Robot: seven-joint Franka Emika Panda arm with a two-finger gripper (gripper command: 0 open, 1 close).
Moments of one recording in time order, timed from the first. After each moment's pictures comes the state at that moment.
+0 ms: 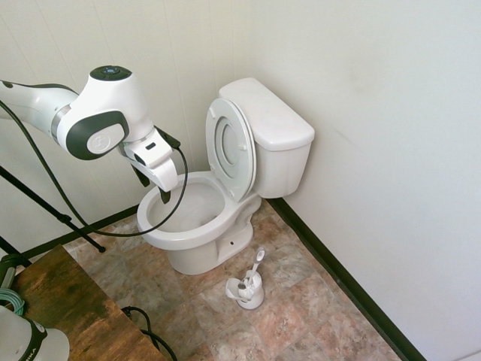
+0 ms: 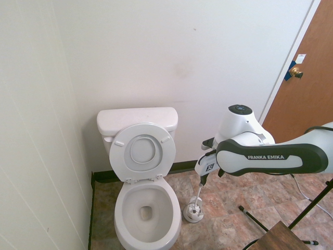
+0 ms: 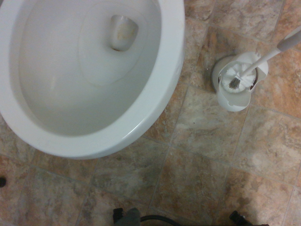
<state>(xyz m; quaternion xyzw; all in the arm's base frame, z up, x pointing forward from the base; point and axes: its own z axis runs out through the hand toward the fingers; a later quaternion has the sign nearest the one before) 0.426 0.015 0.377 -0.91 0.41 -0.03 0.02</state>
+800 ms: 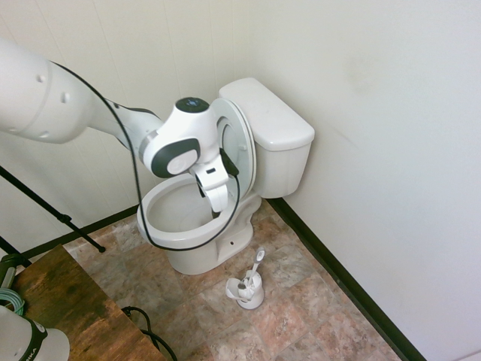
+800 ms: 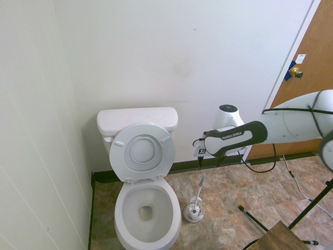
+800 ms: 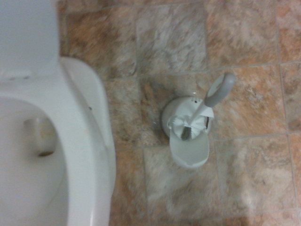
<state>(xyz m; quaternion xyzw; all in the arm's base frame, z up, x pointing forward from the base) 0.547 -0.098 0.276 -0.80 0.59 -0.03 0.00</state>
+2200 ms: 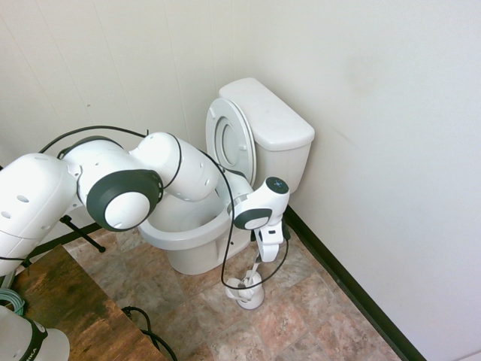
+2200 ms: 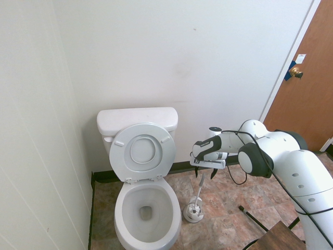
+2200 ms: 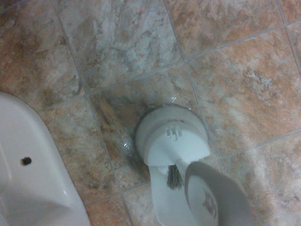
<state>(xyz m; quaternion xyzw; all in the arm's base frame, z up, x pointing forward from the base) 0.646 -0.208 0.033 -0.73 0.68 0.06 0.00</state>
